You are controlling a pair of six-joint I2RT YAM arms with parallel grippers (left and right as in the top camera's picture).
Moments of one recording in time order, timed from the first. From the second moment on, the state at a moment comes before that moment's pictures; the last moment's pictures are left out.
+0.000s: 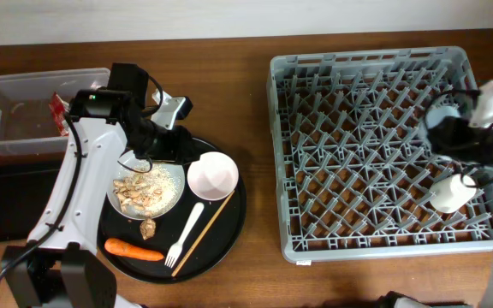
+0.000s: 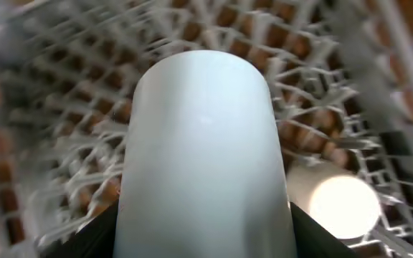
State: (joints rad) left arm -0.10 1.70 1.55 -1.27 0.49 0.11; right arm -0.45 1.41 1.45 -1.11 -0.22 -0.03
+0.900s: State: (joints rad) left arm -0.10 1.70 1.55 -1.28 0.42 0.11; right arm -0.50 1.74 1.52 -1.08 -0.21 0.05
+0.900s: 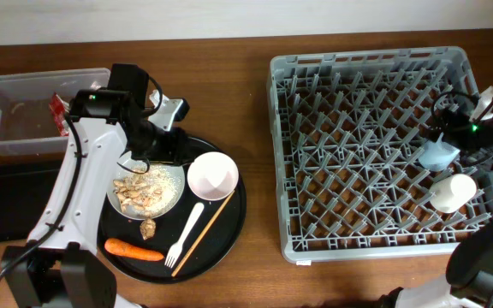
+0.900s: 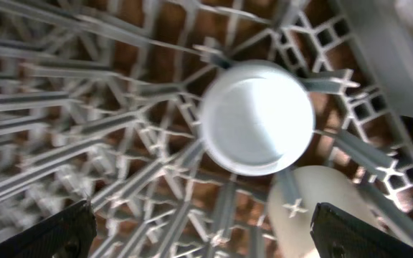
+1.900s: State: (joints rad) left arm 0.23 1.63 1.55 -1.38 0.11 -0.18; right arm 0.65 2.08 1.55 -0.75 -0.18 0.19
